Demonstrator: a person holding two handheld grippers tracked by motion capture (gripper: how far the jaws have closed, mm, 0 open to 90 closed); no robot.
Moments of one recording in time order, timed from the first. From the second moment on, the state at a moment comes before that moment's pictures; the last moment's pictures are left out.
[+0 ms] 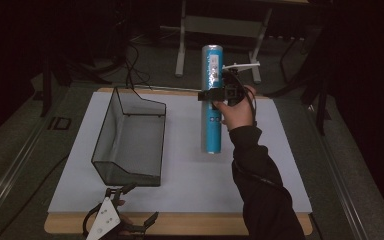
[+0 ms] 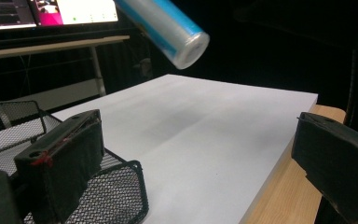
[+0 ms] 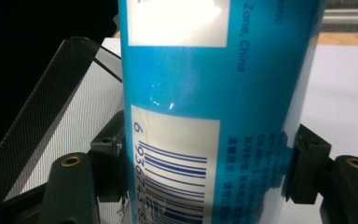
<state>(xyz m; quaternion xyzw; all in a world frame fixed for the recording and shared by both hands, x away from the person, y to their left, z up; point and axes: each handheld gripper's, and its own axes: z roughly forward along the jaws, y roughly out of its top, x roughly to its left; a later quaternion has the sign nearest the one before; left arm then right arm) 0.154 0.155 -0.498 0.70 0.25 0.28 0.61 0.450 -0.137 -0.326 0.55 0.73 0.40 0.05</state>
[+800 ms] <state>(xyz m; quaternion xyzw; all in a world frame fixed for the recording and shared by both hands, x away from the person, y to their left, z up) 0.149 0.152 -0.496 0.71 0.23 0.29 0.61 0.449 -0.035 -0.335 0.53 0.69 0.49 0.04</state>
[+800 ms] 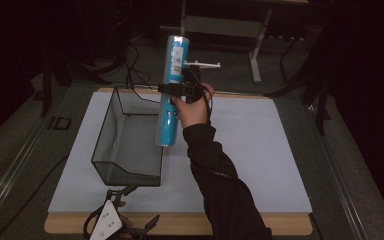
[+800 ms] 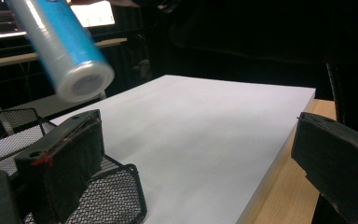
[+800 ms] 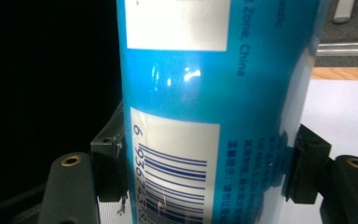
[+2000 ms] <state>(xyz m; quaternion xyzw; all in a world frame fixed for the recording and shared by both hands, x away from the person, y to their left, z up) 0.150 0.154 -0.496 0.71 0.24 0.29 0.60 0.440 0.033 -0.457 0.55 0.73 0.39 -0.05</state>
